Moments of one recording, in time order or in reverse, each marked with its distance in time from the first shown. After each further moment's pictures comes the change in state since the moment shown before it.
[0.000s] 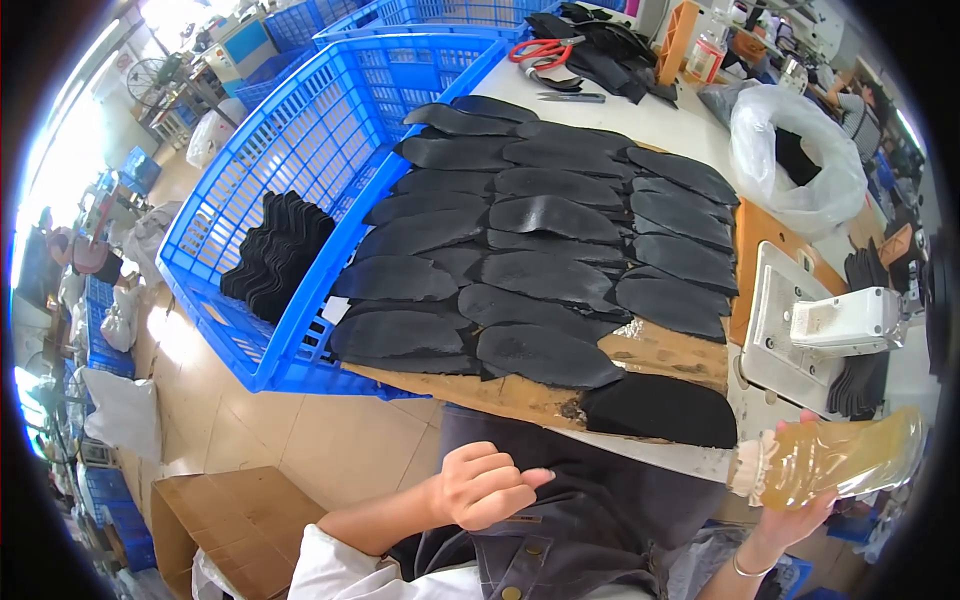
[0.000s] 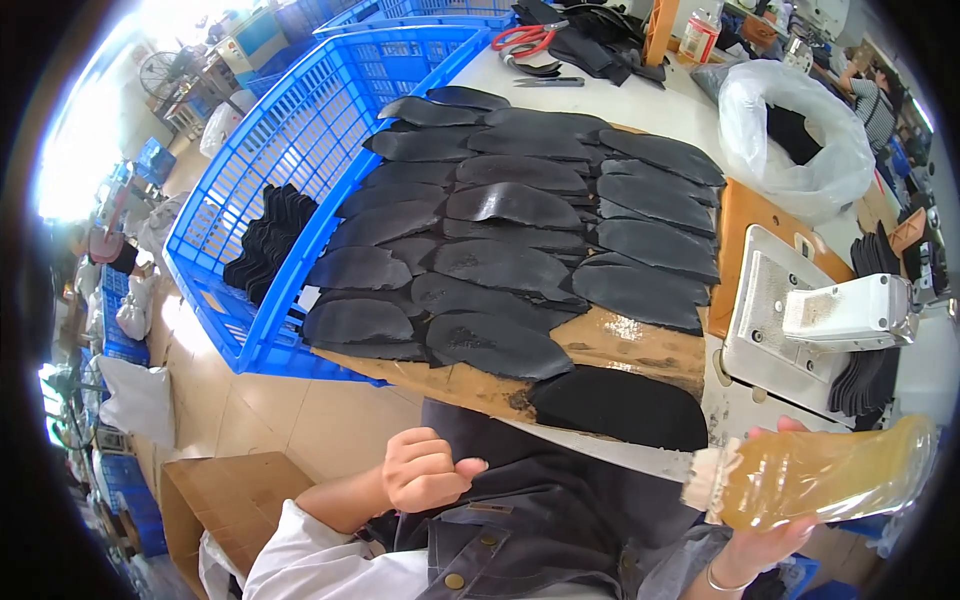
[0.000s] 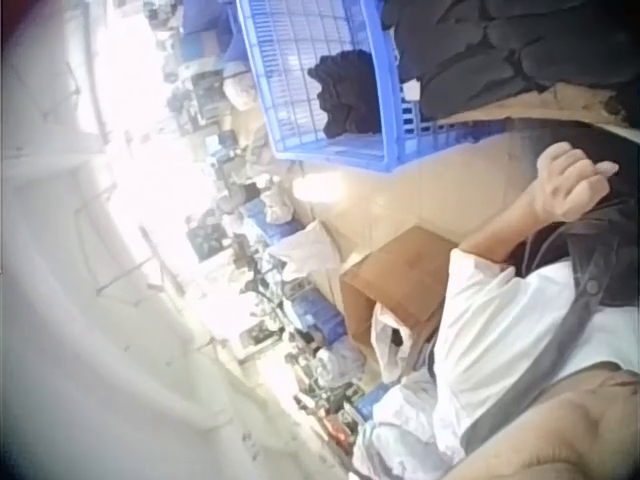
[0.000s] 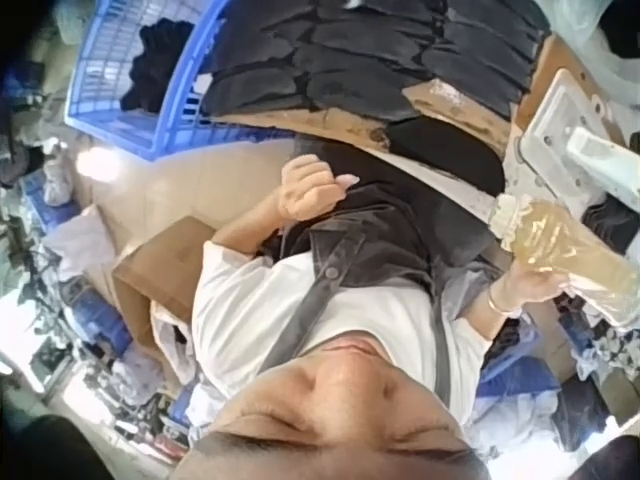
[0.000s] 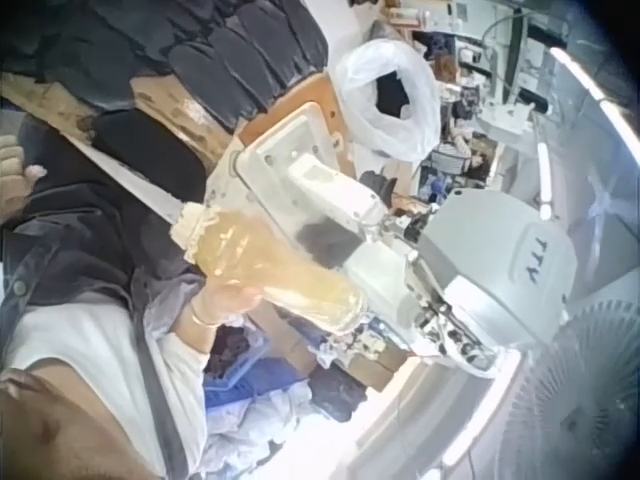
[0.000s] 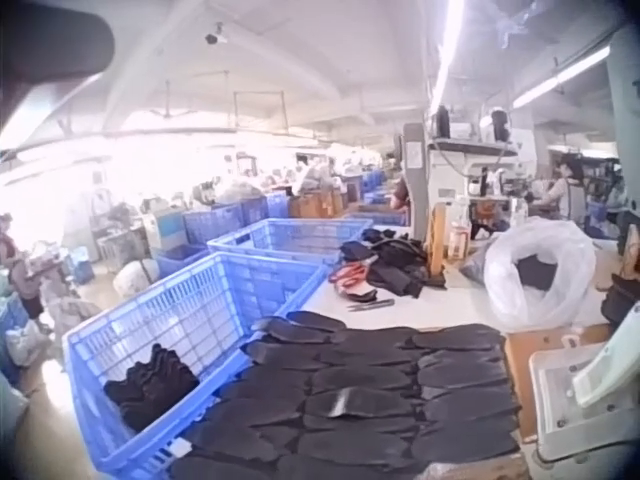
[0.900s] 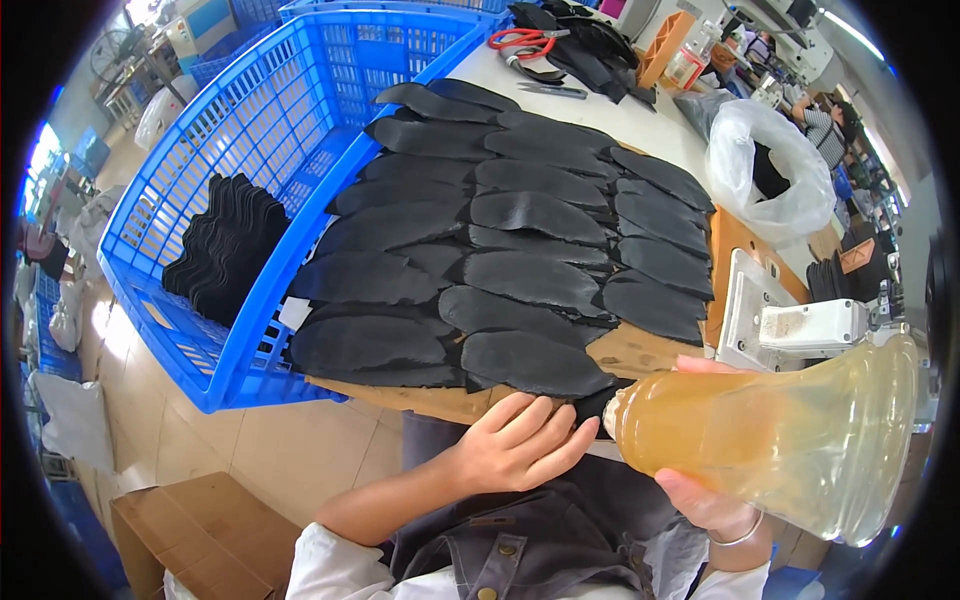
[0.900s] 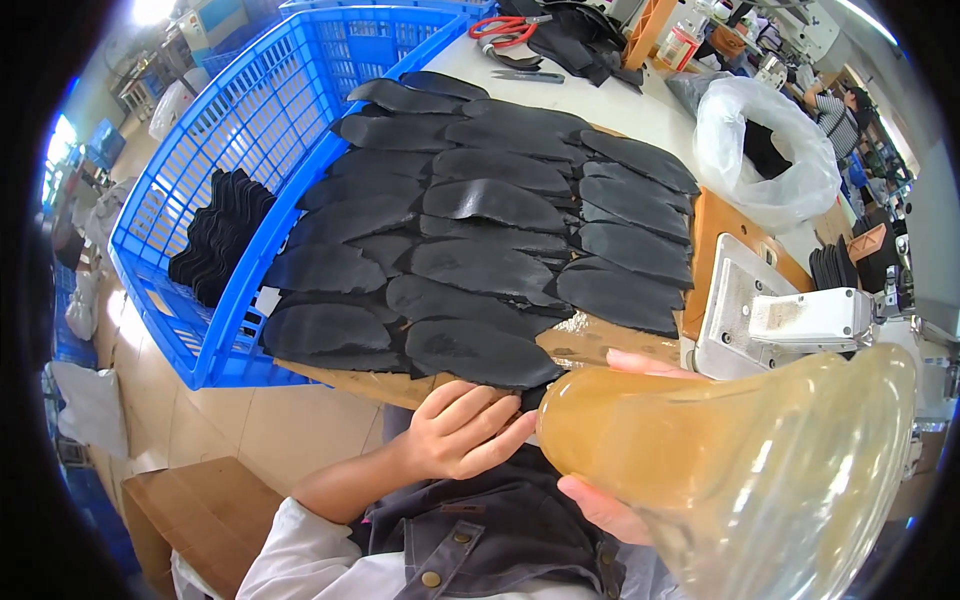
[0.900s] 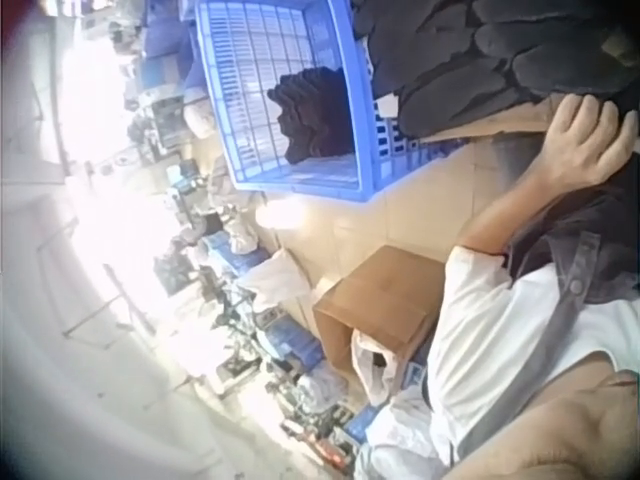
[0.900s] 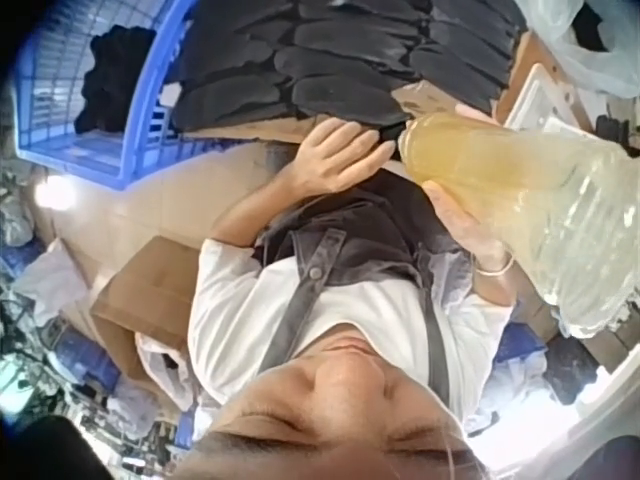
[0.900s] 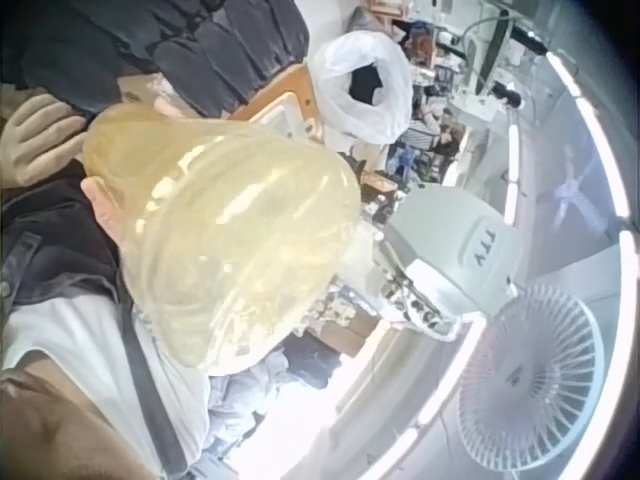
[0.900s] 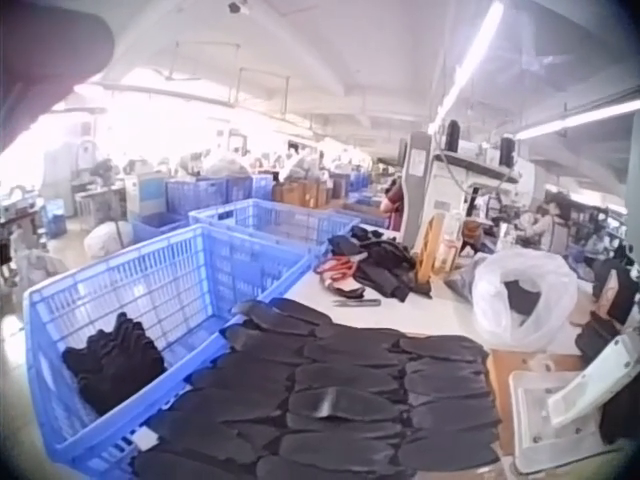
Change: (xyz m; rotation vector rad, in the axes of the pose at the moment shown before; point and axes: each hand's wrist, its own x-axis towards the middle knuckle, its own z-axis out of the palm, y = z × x) left_hand 0.006 -0.038 0.032 0.355 -0.048 0.066; right_hand 0.046 -0.001 0.160 -0.485 -0.475 -0.057
